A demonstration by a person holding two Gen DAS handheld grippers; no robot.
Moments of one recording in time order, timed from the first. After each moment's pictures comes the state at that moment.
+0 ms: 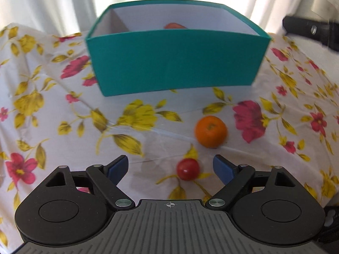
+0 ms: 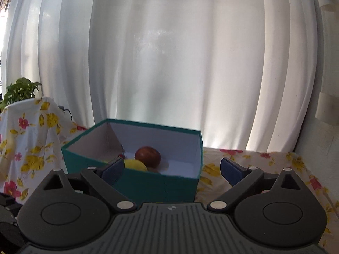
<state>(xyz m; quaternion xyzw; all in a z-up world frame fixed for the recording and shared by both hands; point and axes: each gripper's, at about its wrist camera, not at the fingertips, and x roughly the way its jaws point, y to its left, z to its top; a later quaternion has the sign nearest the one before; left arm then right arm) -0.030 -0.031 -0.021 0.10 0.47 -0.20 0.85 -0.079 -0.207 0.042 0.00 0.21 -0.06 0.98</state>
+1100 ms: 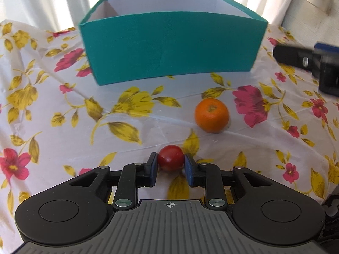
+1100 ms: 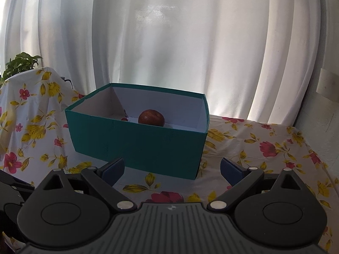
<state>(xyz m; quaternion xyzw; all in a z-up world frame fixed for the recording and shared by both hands) -0.033 -0.022 -0.037 0.11 0.48 -0.20 0.85 -0.088 -0.183 0.012 -0.01 0.28 -0.06 0.96</state>
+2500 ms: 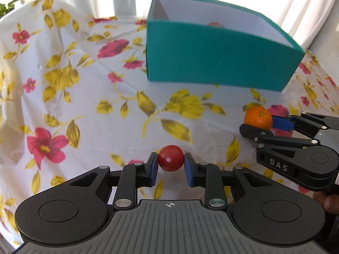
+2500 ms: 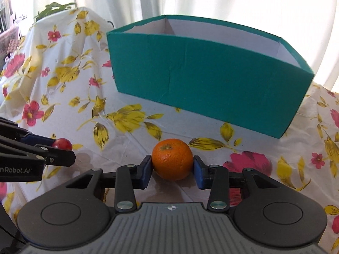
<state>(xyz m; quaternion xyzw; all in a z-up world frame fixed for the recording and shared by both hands) -0.019 0.026 -0.014 0.05 0.48 -0.14 0.86 -0.037 -0.133 -0.056 0.00 0.40 0.06 0.92</state>
